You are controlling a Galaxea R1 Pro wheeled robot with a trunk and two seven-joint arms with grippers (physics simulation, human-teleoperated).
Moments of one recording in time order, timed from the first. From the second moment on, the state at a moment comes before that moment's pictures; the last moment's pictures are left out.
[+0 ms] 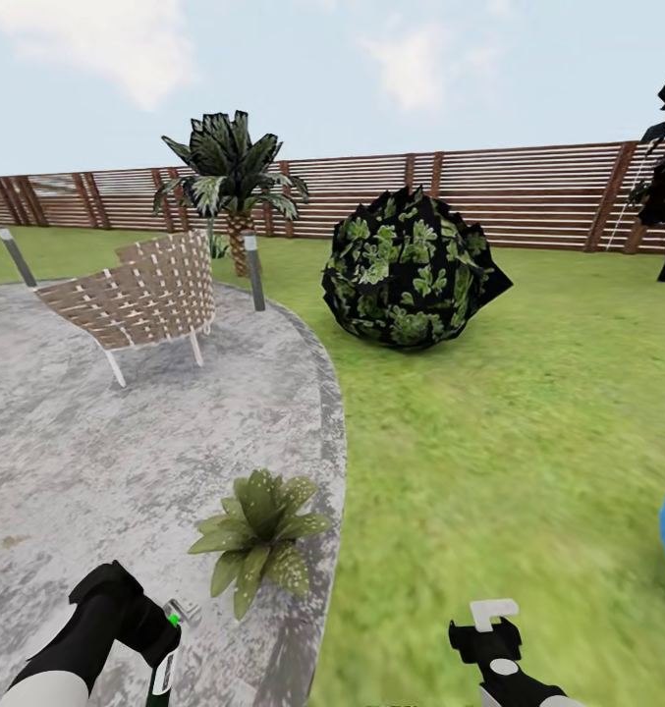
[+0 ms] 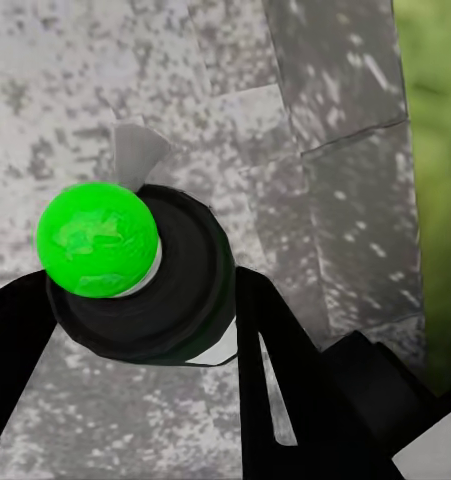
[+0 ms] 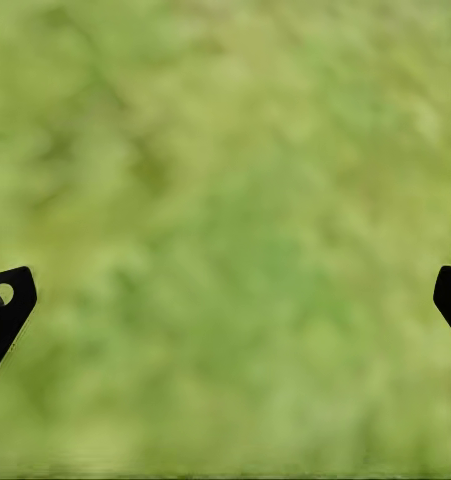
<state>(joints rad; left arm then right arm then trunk) -0.49 0.08 0.34 -0.84 -1.17 0.53 -1.17 -0.58 -0.03 0.26 -0.03 -0.12 -0.24 -0.23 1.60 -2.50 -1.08</state>
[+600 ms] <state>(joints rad) -0.49 0.08 0.35 -0.84 -1.17 0.53 -1.17 -0.58 -0.03 0.26 -0.03 -0.12 -0.24 -0.23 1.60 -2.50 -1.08</state>
